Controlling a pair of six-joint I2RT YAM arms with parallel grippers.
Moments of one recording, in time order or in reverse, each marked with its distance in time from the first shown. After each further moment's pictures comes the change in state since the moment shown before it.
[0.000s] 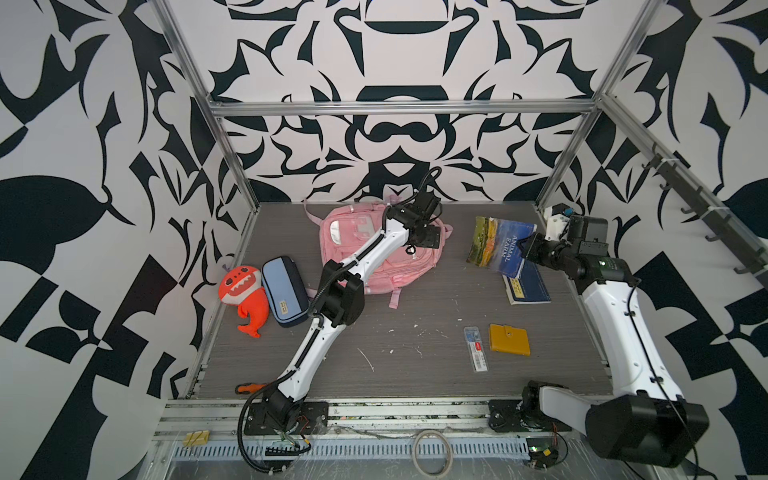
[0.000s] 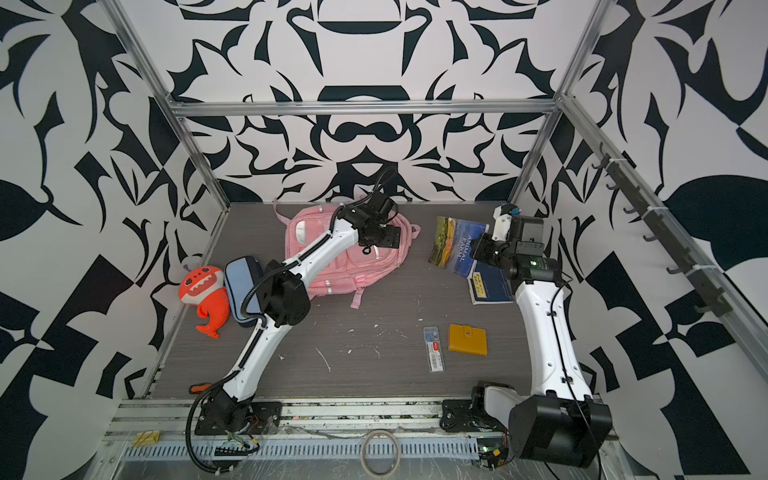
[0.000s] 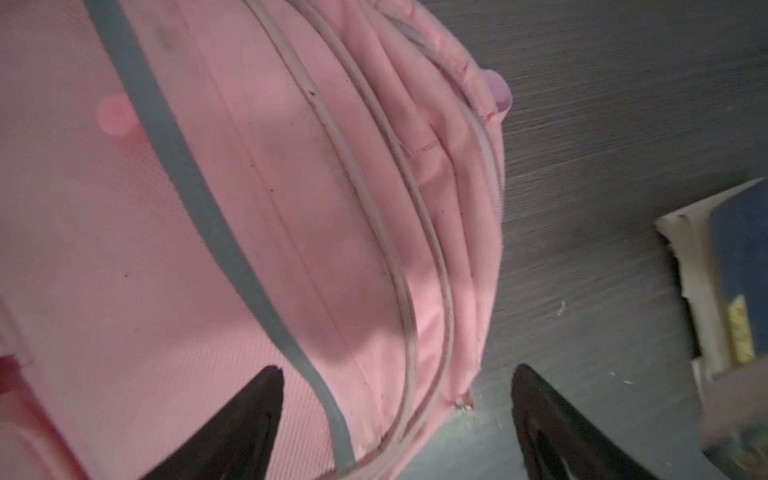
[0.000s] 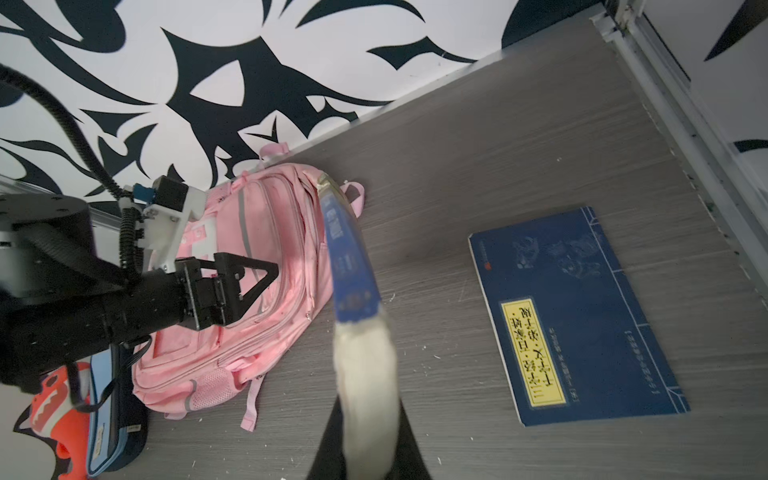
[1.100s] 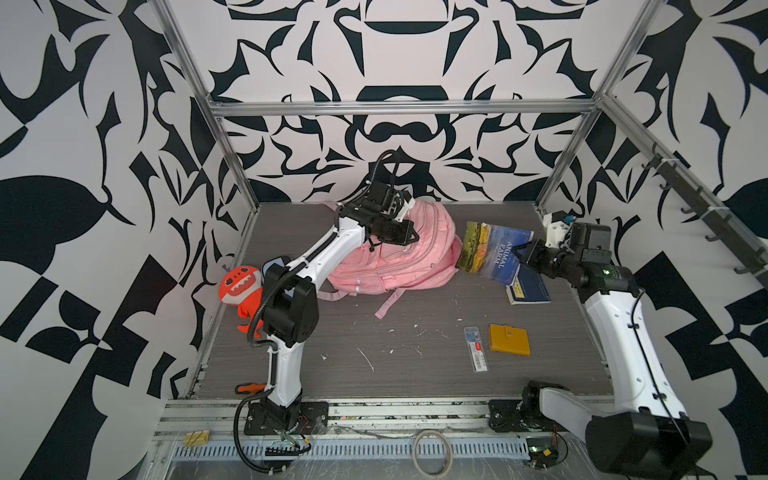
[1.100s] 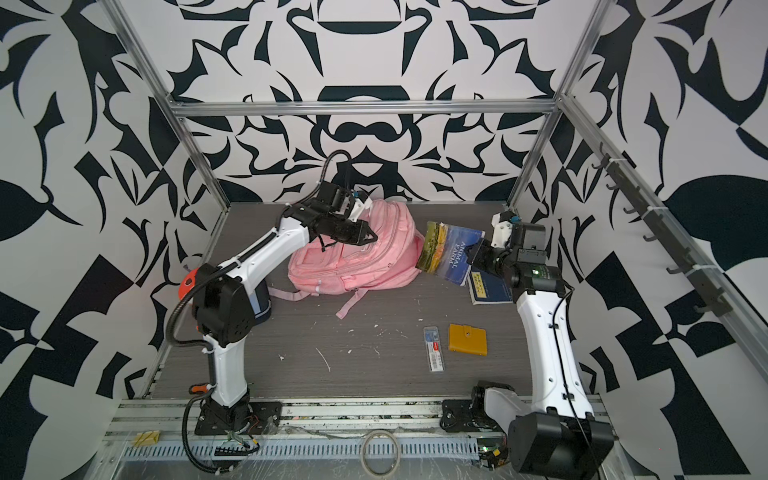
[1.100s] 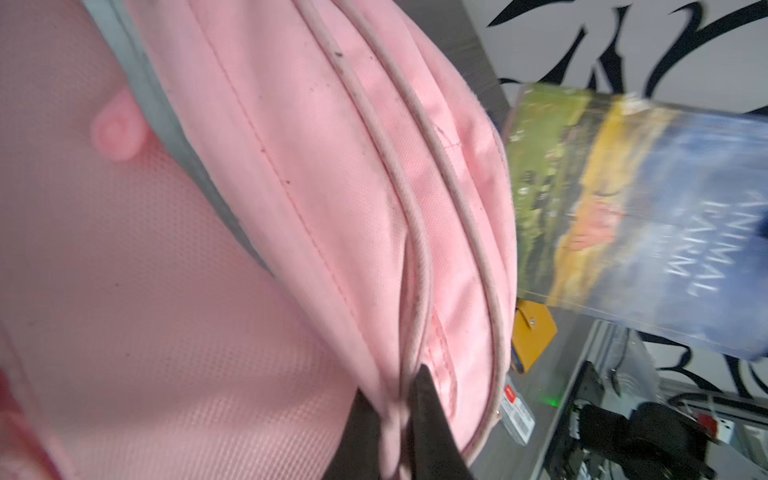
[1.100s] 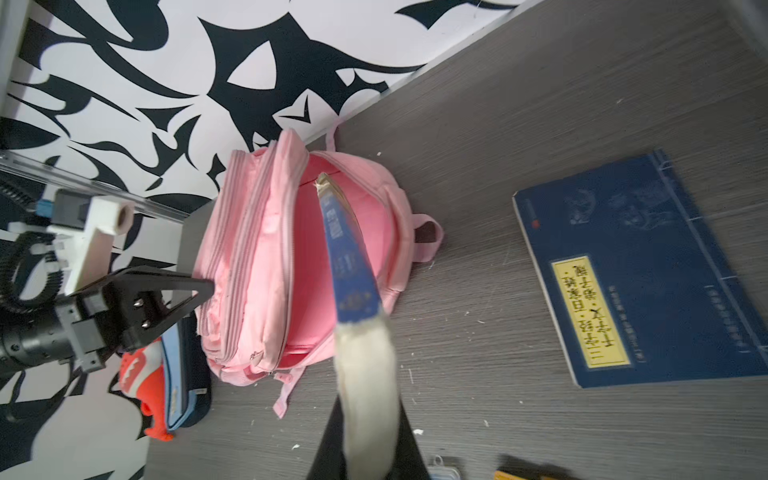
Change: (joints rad) left arm 0.153 -0.587 -0.686 0.327 0.624 0.217; right arm -0.007 -0.043 -0.037 -0.013 -0.154 0.146
